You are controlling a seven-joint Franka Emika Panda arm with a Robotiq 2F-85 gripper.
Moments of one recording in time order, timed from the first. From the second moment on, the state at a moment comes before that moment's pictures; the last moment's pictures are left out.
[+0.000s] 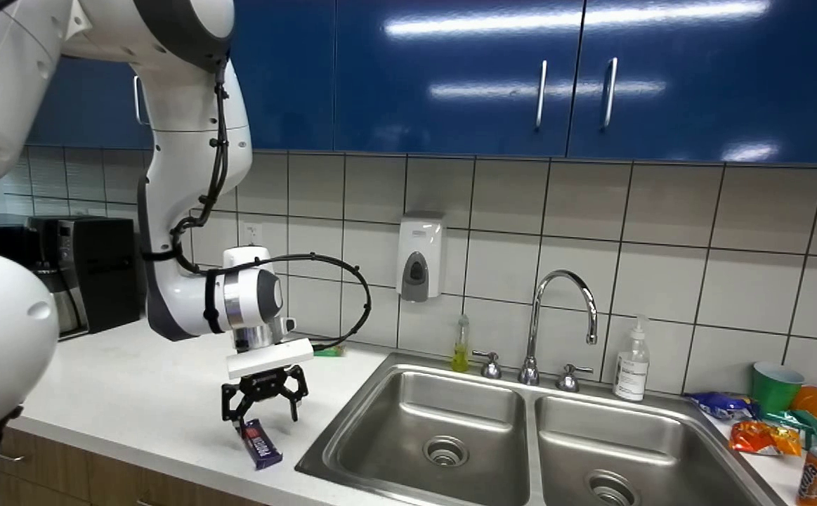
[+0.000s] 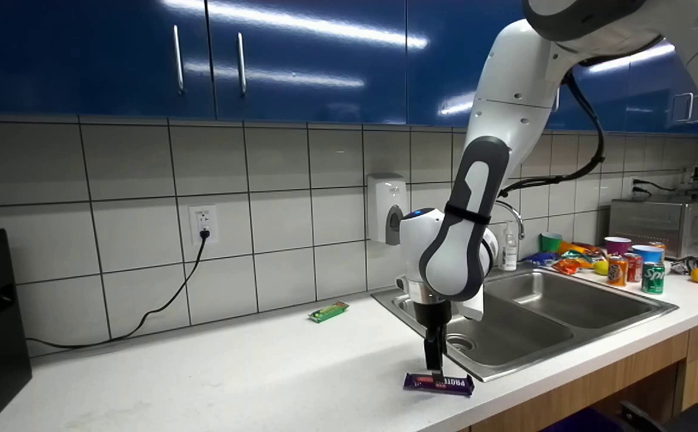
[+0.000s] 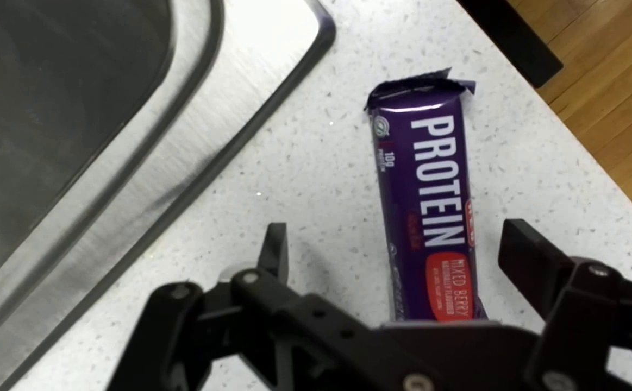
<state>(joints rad) 0.14 0.42 -0.01 -2.42 -0.44 2.78 -0.33</state>
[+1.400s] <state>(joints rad) 0.09 0.20 -0.03 -2.57 -0.42 2.78 -0.28</state>
